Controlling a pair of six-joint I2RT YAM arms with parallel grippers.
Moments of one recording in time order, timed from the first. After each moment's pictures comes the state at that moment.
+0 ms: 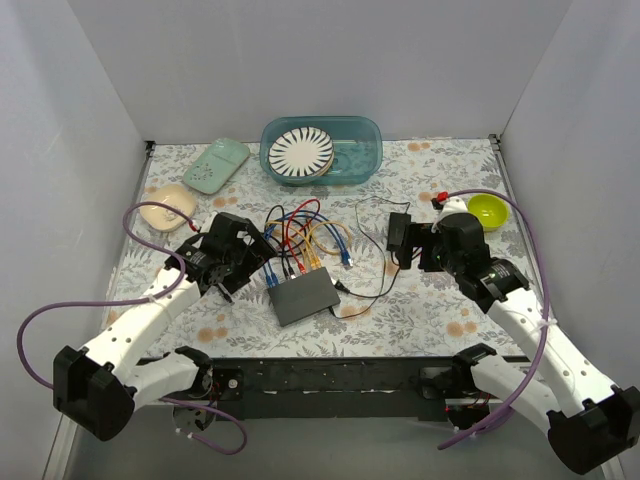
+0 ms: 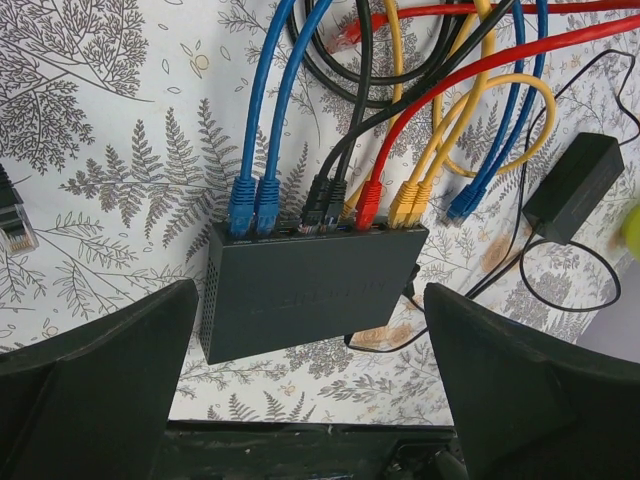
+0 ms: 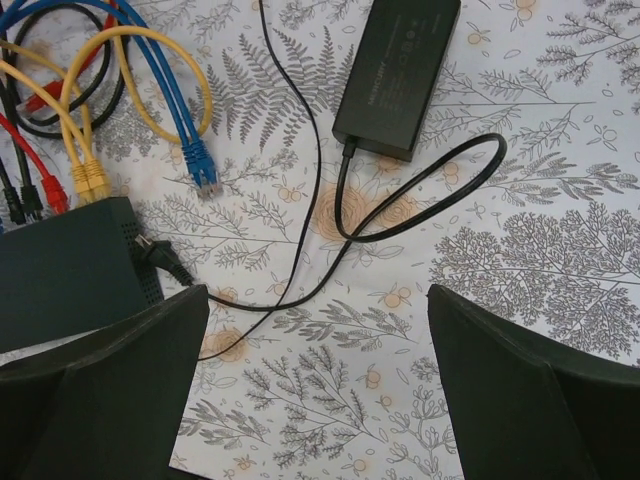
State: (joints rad) left arm -0.50 1.06 0.86 -0.72 -0.14 -1.13; right arm 0.46 0.87 0.78 -0.56 0.07 0.34
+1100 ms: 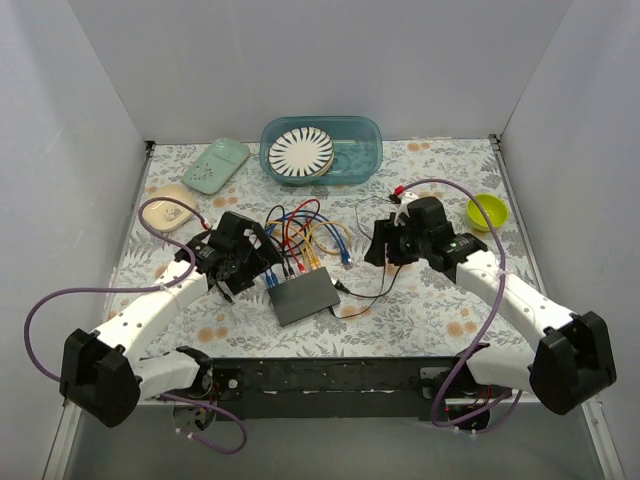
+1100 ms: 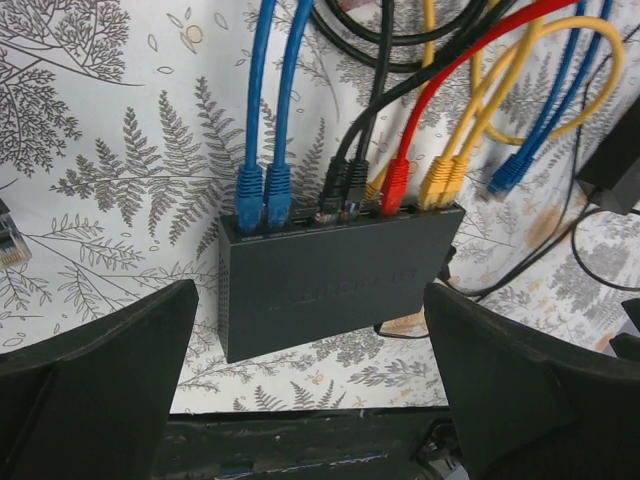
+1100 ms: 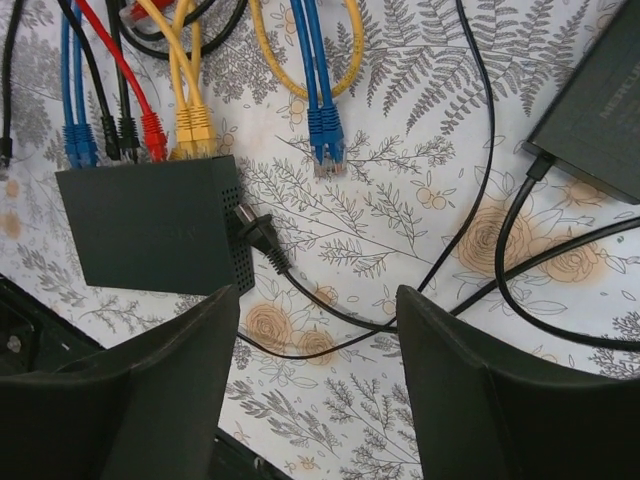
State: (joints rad) left arm -0.50 1.13 0.86 -0.70 -0.07 -1.05; right arm 0.51 1.18 0.84 -0.41 -0.23 0.35
